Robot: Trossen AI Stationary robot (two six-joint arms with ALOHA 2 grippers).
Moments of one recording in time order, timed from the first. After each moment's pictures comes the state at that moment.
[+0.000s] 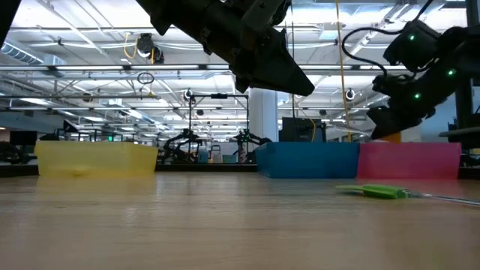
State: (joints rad) left arm -0.17 1.90 1.24 0.11 -0.14 -0.11; right arm -0.38 0.74 0.22 -0.19 0.67 0.26
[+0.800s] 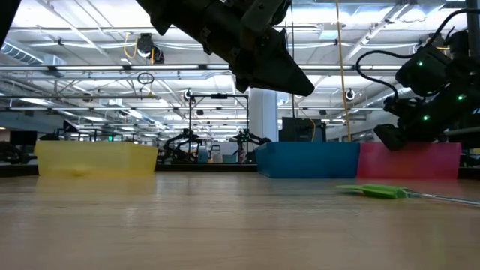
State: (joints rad) left arm -0.17 1.90 1.24 0.11 -0.14 -0.10; right arm -0.55 0.74 0.02 0.08 0.50 0.29
